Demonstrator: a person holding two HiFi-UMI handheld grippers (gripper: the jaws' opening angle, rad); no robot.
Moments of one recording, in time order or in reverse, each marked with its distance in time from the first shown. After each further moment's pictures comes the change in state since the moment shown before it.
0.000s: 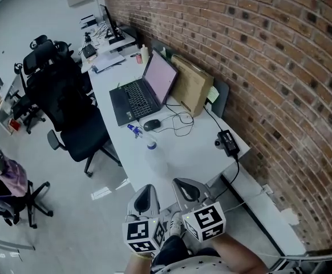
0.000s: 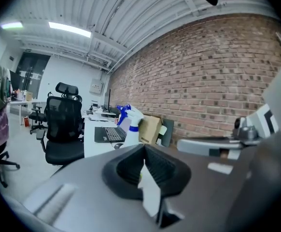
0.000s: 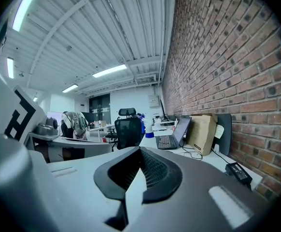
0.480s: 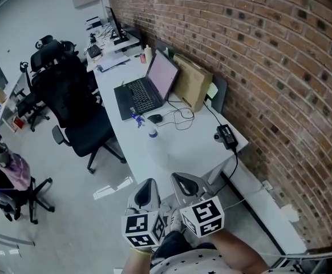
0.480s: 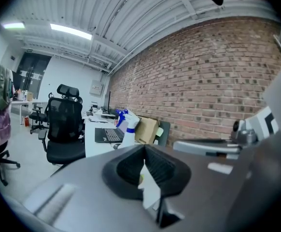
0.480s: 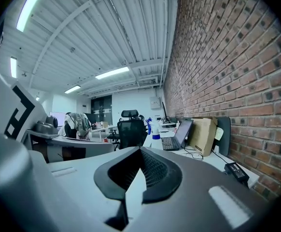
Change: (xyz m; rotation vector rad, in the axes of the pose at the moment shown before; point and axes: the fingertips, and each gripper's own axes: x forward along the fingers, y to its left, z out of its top) left arm -0.040 -0.014 0.005 -0.003 -0.016 -0.007; right arm -0.031 0.028 0.006 -0.016 -0.022 0.010
